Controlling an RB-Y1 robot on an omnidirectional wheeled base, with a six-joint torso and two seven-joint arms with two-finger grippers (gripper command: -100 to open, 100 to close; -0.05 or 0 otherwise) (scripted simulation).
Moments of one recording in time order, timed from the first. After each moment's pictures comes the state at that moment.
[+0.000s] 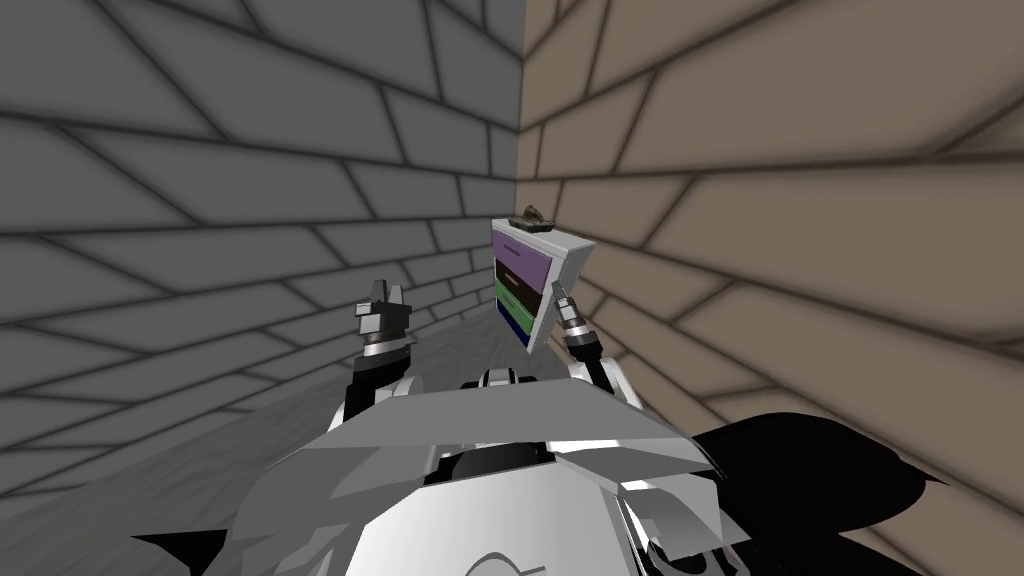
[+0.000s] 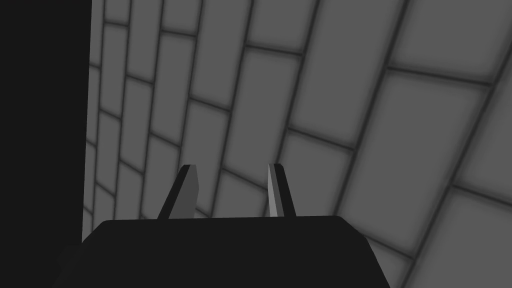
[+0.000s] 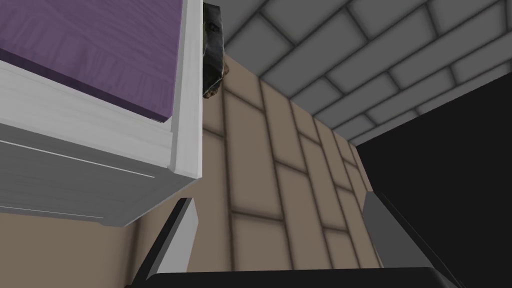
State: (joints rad) left arm 0.54 -0.04 -0.02 -2.28 -0.02 -0.45 0.05; right arm 0.48 -0.19 0.06 -2.23 0.35 -0.31 0.16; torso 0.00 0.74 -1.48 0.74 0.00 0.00
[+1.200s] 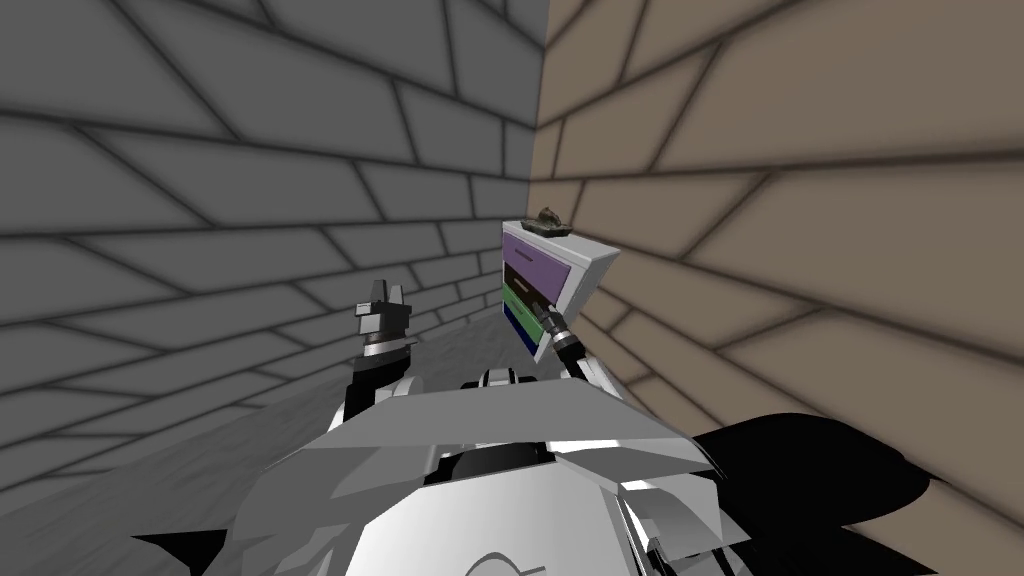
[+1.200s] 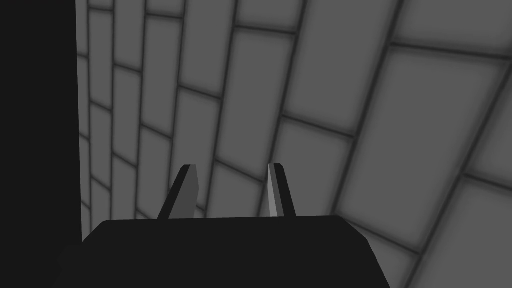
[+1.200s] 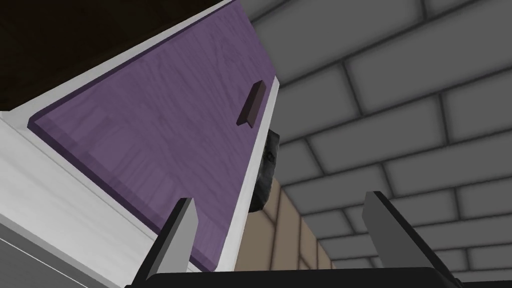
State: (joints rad) left arm 0.54 -0.04 -0.02 -2.28 -0.02 -0.45 0.05; right arm 0.45 -0.29 0.18 -2.09 0.69 -0.07 0.21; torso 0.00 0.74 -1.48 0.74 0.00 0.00
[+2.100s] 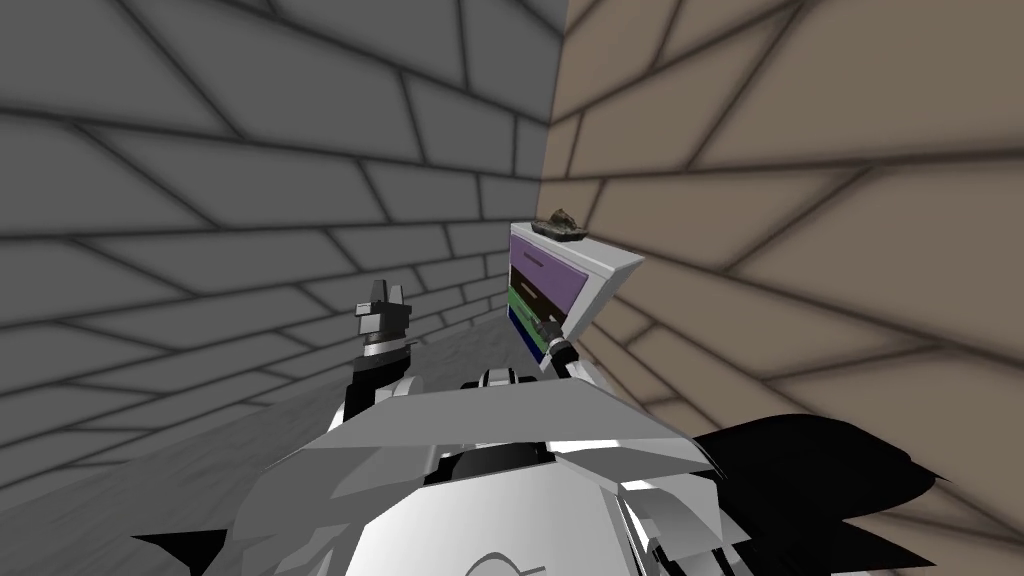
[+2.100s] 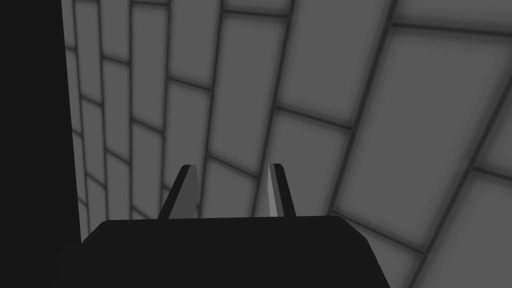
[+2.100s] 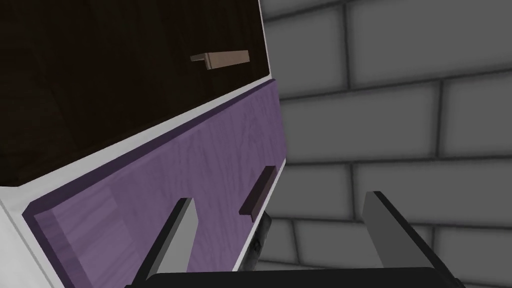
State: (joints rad) left arm 0.54 -0.04 -0.02 -2.28 -0.02 -0.45 0.05; right arm 0.41 -0.34 0.27 -1.95 0.96 0.10 0.25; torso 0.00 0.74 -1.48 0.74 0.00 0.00
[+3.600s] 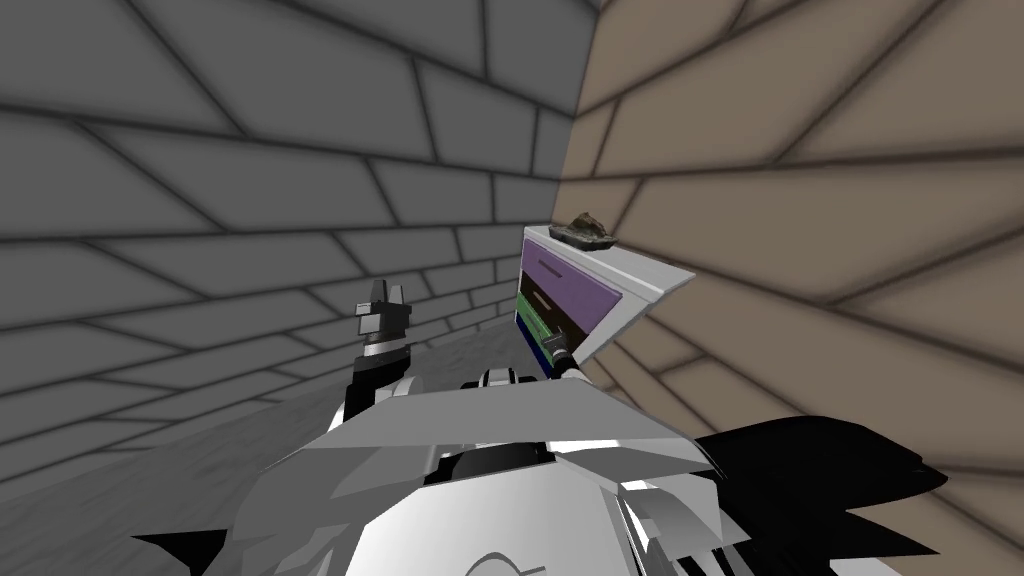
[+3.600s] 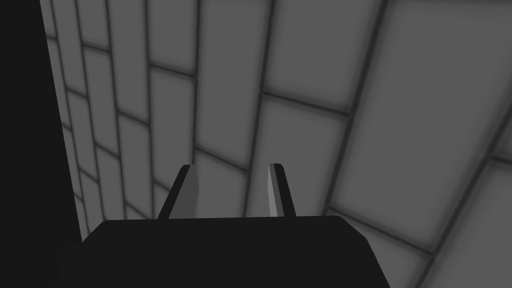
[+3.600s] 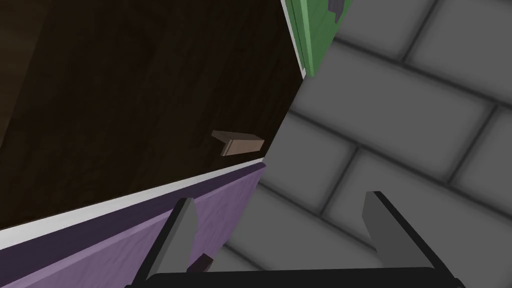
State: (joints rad) left arm 0.54 -0.04 -0.02 -2.28 -0.02 -0.45 0.05; right arm 0.34 -0.44 0.41 -1.69 1.38 0.40 0.31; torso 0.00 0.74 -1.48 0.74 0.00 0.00
